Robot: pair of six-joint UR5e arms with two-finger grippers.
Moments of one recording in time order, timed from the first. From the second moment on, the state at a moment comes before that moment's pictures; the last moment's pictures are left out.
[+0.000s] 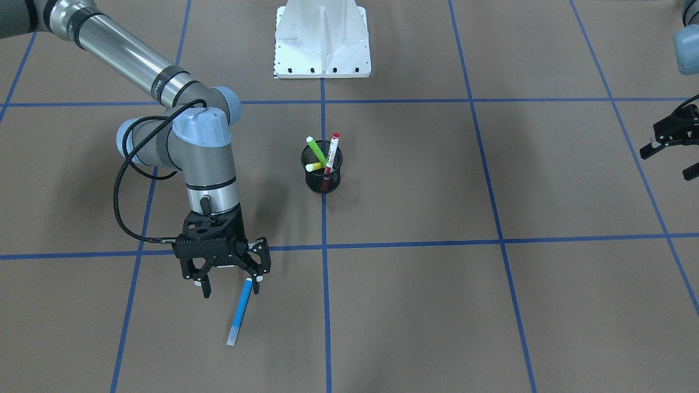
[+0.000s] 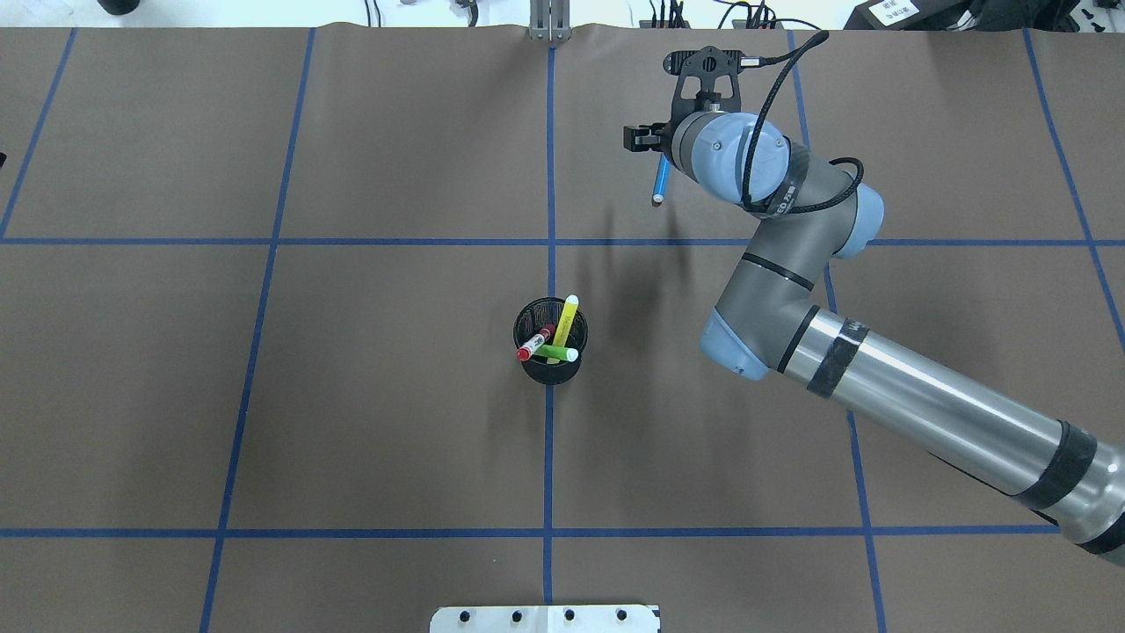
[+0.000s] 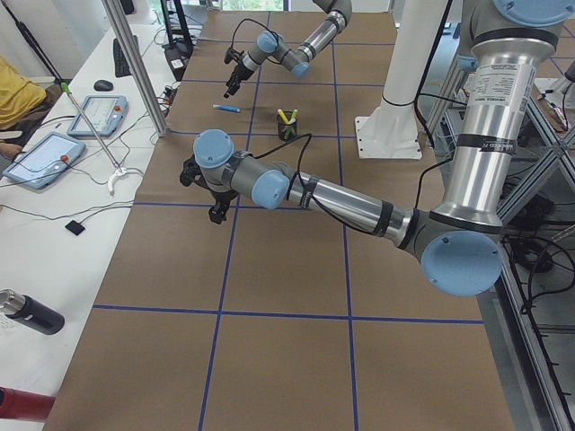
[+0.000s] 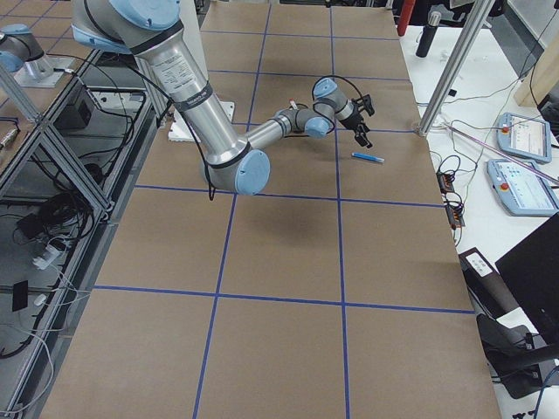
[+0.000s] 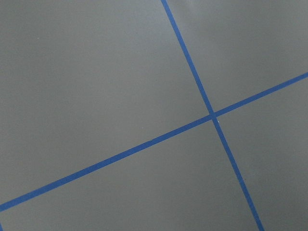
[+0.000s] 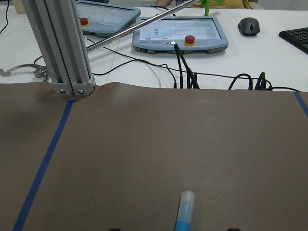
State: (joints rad) left arm -1.39 -1.75 -1.73 -1.74 -2.57 -0.18; right arm 0.72 -0.88 1.30 -0.98 1.47 1.07
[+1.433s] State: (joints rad) left arm -0.87 -2.29 -1.73 -1.38 -2.37 -0.90; right arm 1.02 -1.16 1.71 -1.64 2.15 0.59
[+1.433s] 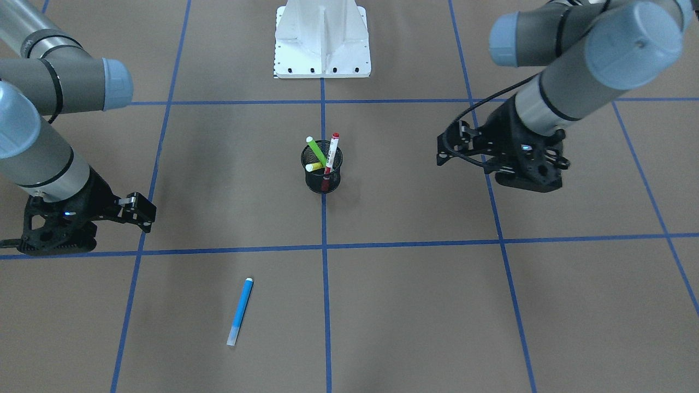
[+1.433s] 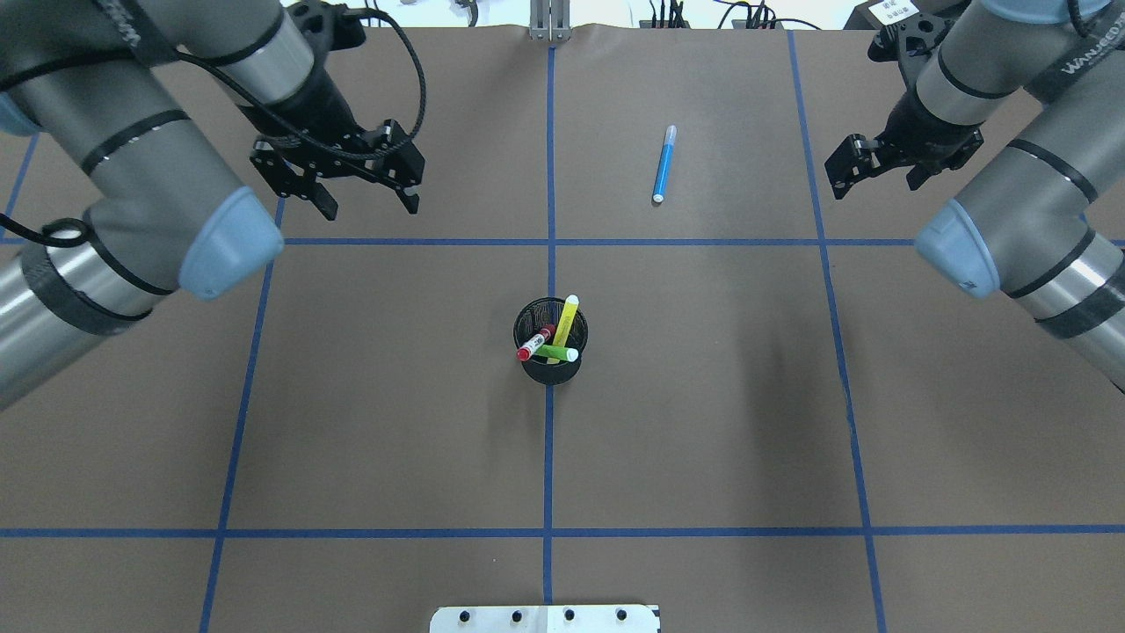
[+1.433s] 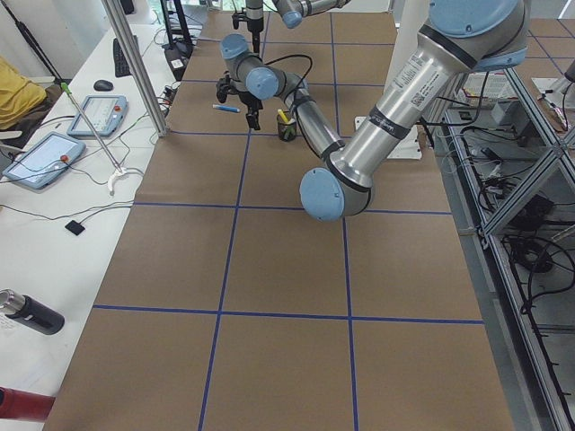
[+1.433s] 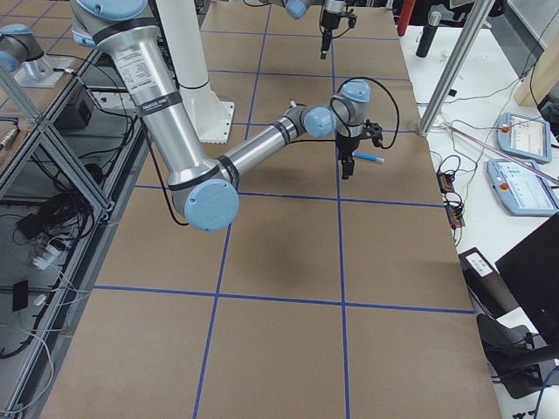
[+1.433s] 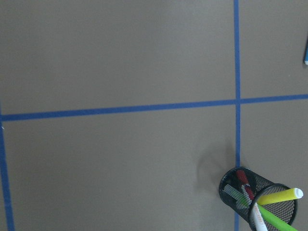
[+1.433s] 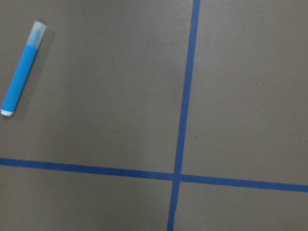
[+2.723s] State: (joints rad) left arm -0.61 -2.46 -1.57 -1.36 -2.27 -0.99; right arm 1.03 -1.20 1.73 -1.64 2.15 0.55
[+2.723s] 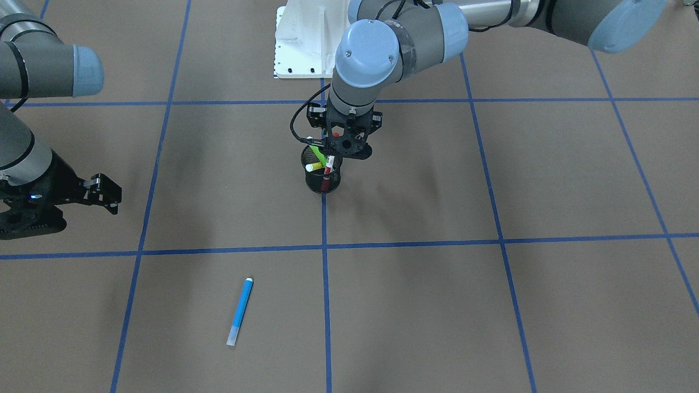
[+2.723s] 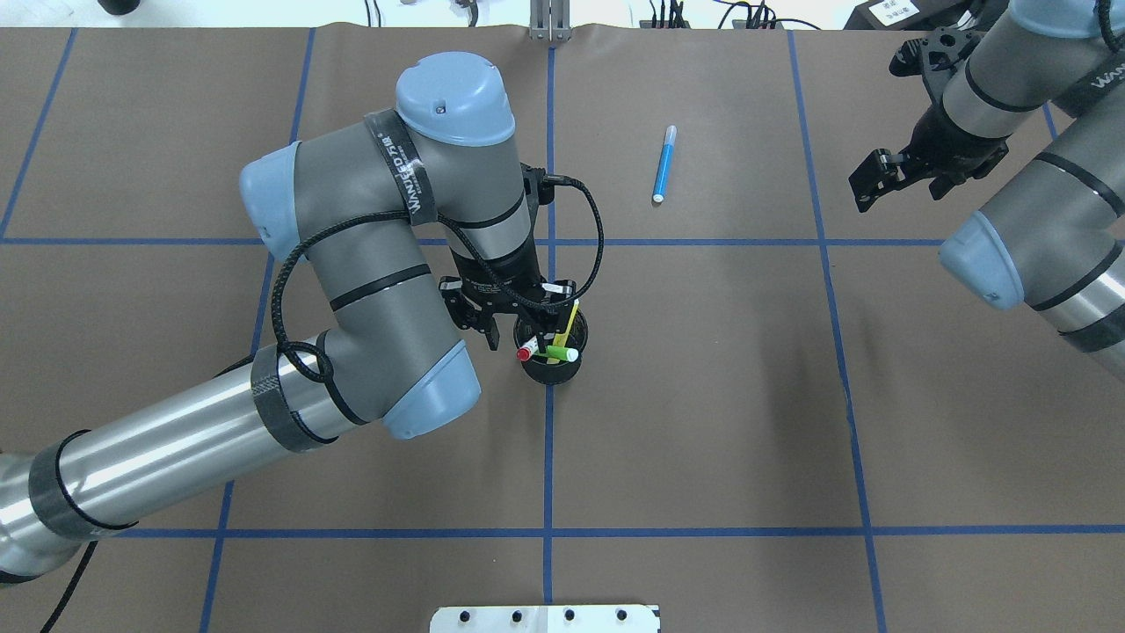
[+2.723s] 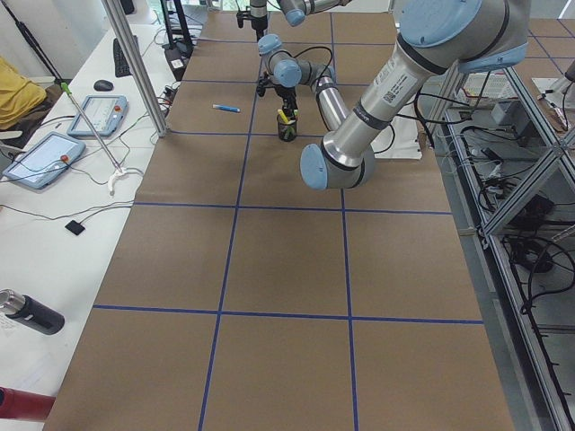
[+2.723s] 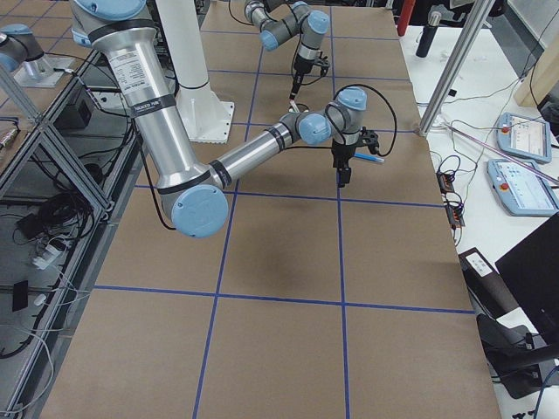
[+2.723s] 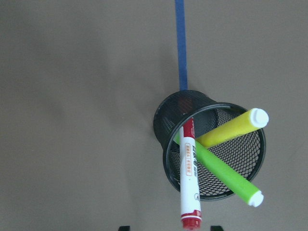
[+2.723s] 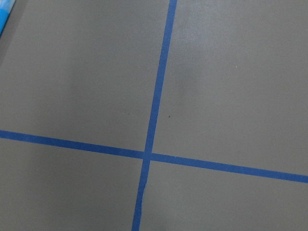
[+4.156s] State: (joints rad) left arm -0.59 -2.47 -1.51 -1.37 -2.27 -0.98; right arm 1.02 -1.20 1.71 -1.64 2.14 0.56
